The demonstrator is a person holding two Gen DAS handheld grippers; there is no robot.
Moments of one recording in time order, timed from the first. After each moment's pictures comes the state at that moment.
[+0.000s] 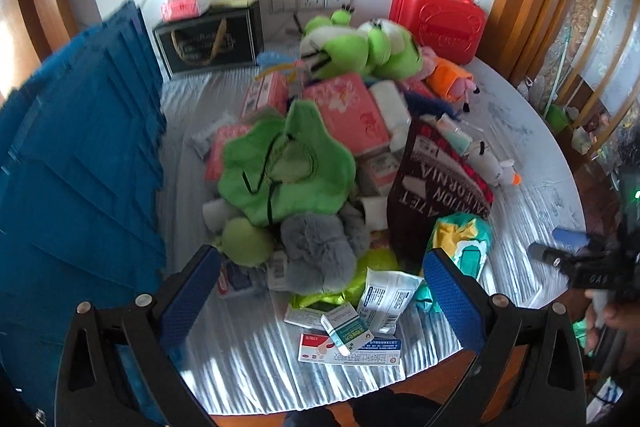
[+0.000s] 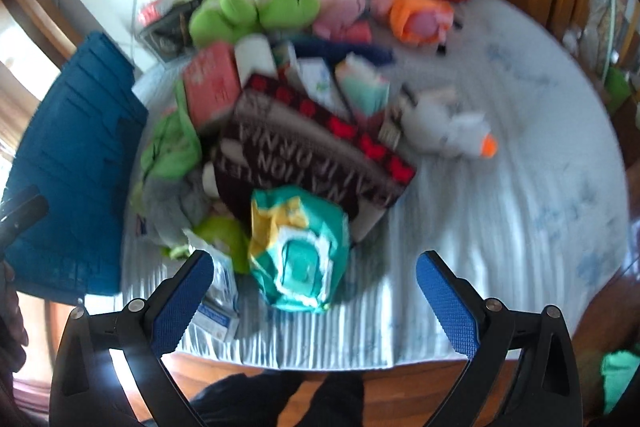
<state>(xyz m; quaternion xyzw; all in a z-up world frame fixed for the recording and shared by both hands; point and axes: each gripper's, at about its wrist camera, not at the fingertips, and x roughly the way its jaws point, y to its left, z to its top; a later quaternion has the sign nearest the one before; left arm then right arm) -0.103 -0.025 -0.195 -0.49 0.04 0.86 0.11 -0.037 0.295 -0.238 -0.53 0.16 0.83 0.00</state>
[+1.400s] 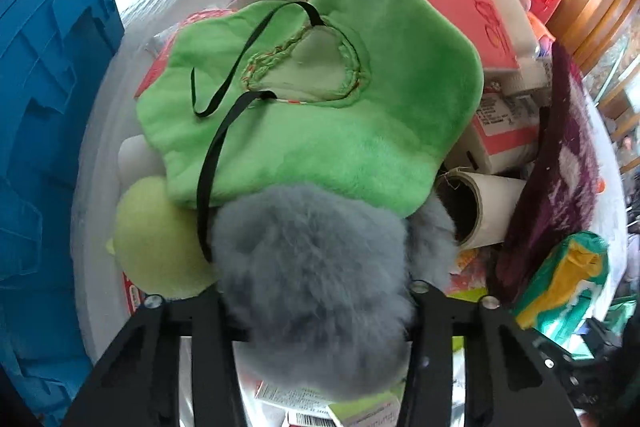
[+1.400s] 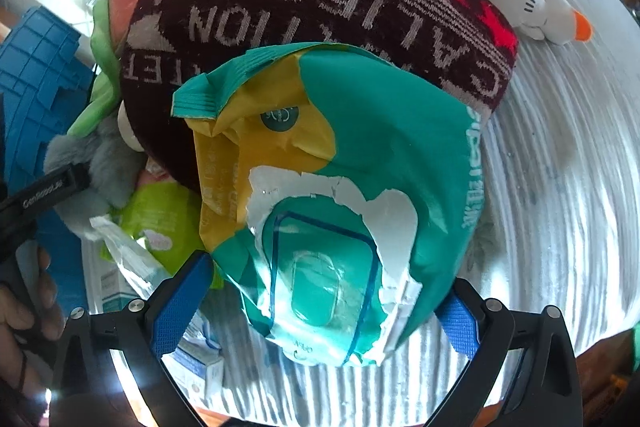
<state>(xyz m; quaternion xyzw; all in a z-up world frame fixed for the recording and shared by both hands) -0.191 -0.019 -0.367 -0.57 -0.01 0.82 0.08 -0.065 0.253 -0.381 -0.58 0.23 0.78 0.03</state>
